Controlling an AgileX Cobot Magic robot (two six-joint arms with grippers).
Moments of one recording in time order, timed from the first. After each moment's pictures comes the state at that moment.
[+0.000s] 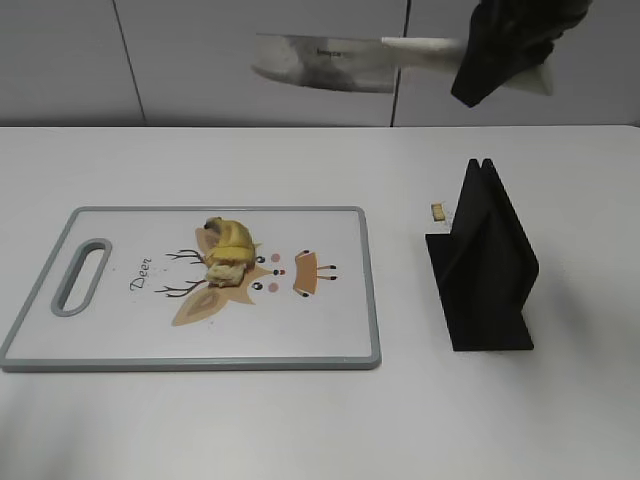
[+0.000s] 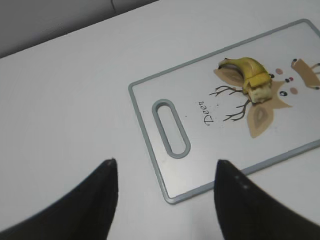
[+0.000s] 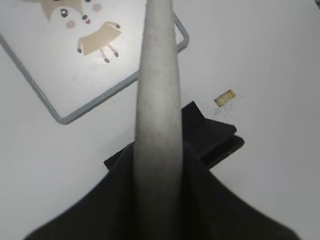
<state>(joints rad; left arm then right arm) -0.03 0.76 -0.79 -0.26 0.85 0.57 0.40 1.72 -1.66 0.18 1.18 -0.58</state>
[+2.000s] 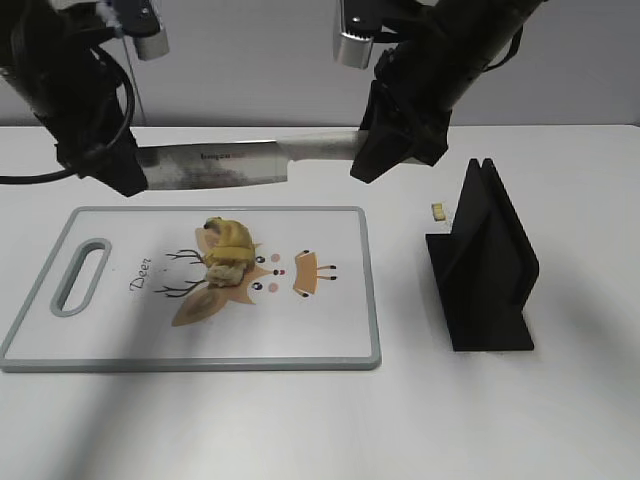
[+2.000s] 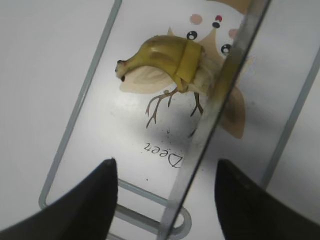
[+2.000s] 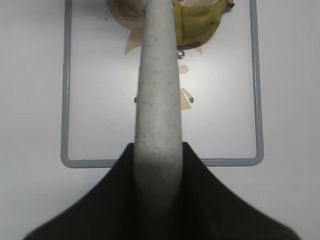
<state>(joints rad) -0.27 1.78 -1.45 -0.30 1.08 1.16 0.40 1.99 -1.68 0.54 1.11 -1.28</state>
